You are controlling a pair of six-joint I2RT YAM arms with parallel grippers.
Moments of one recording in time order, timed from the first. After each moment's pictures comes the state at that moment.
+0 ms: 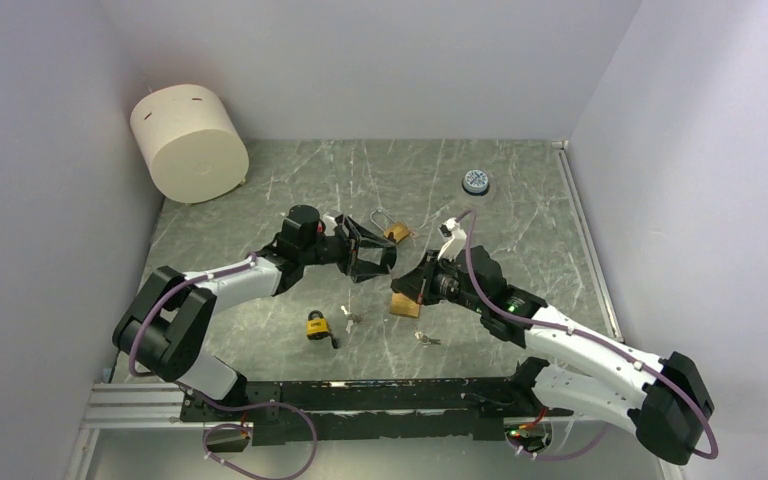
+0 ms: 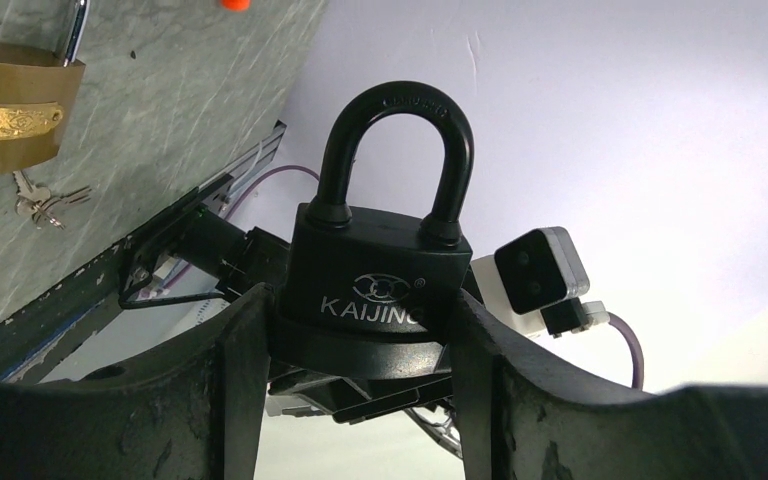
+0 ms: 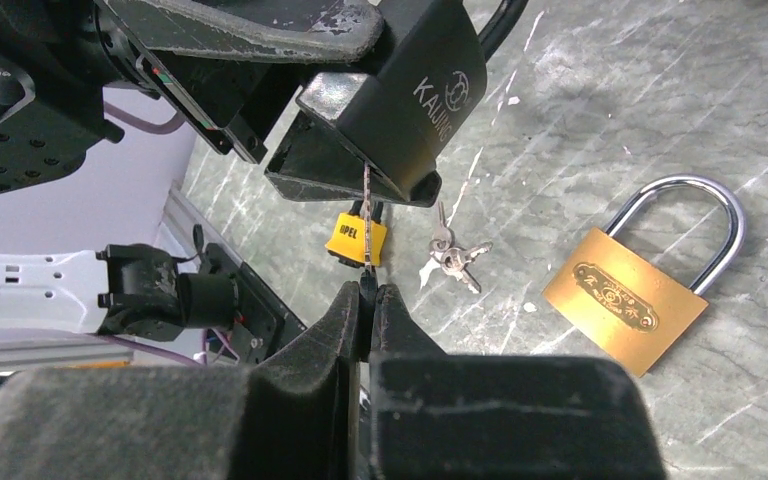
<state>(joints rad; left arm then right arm) -0.55 1.51 0.72 0.42 0.73 -1.75 0.80 0.94 0.54 0.03 -0.11 0.77</state>
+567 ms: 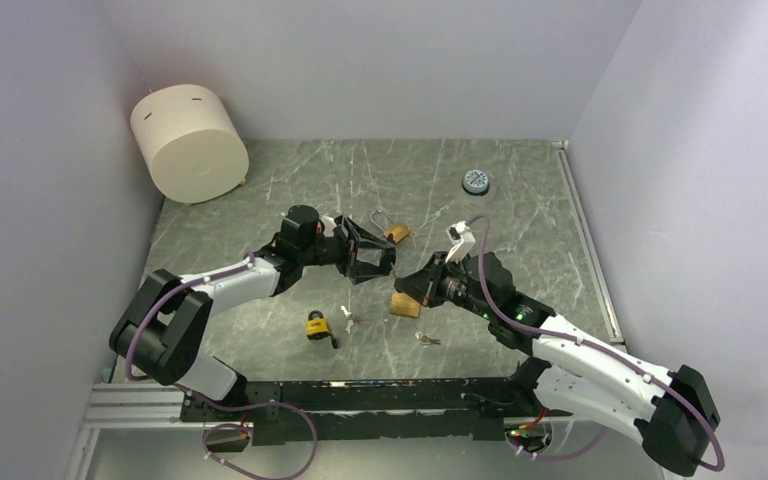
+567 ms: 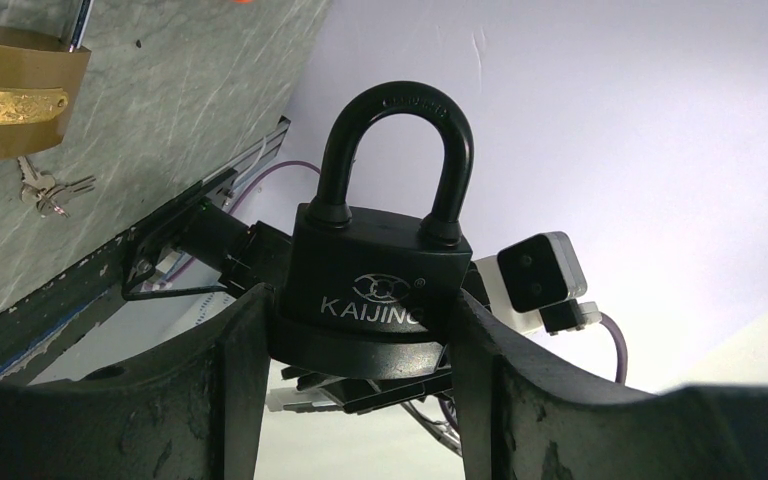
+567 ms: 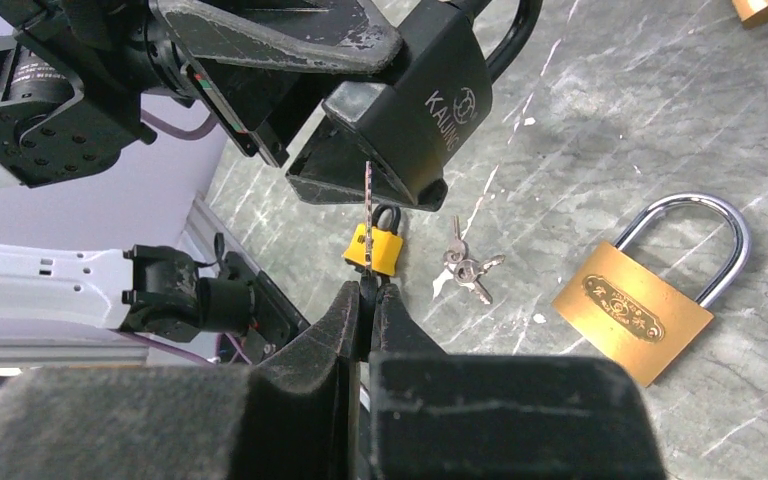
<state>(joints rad) -0.55 1.49 0.72 0.37 0.73 -1.74 0.80 0.85 0.49 0.08 -0.11 0.78</state>
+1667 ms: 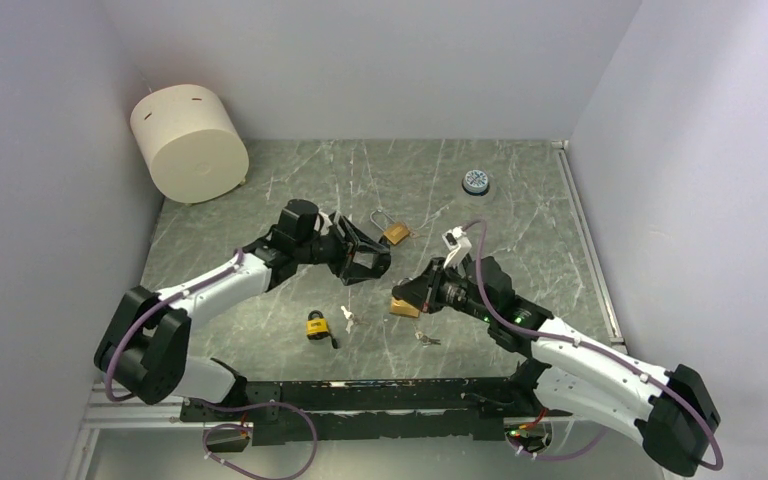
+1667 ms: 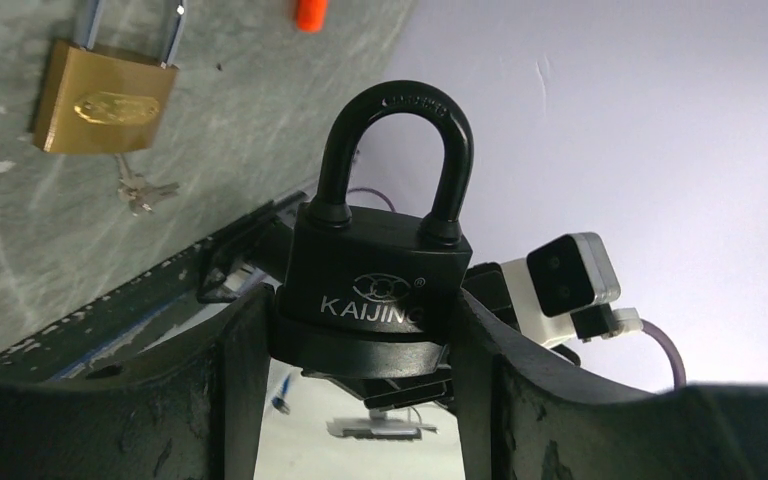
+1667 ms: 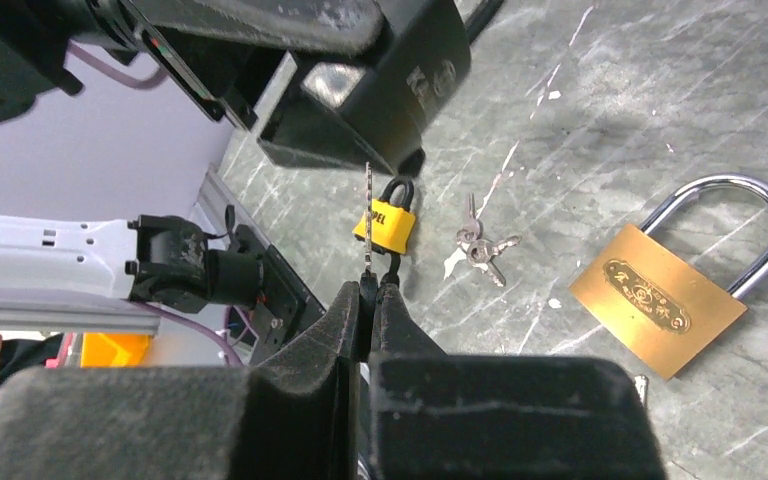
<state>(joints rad) -0.55 1.40 0.79 0.08 0.66 -1.57 0.80 0.87 0.45 0.13 -0.18 0.78</state>
